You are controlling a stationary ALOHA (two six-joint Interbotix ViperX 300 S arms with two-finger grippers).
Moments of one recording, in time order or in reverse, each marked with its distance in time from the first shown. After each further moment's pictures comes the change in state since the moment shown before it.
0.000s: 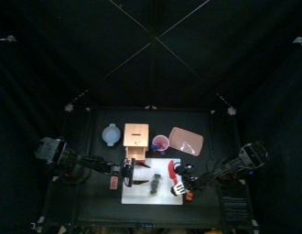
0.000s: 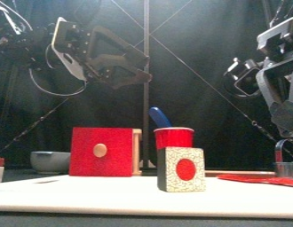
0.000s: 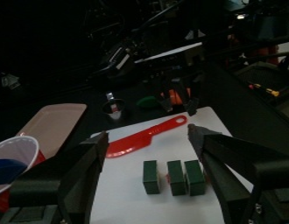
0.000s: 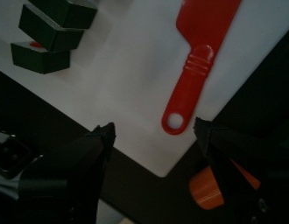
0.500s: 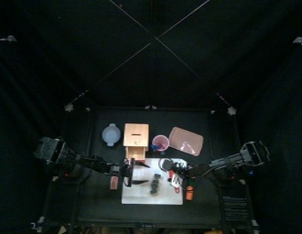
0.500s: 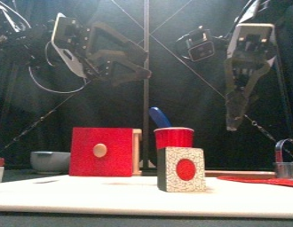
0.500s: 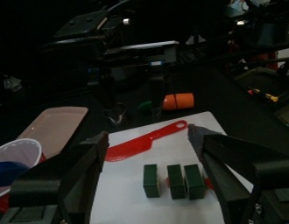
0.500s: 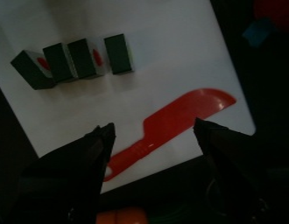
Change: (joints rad) left arm 0.005 -0.048 0.037 -0.078 -0.002 -0.003; right arm -0.364 0.034 -0.169 0.199 0.049 -1.206
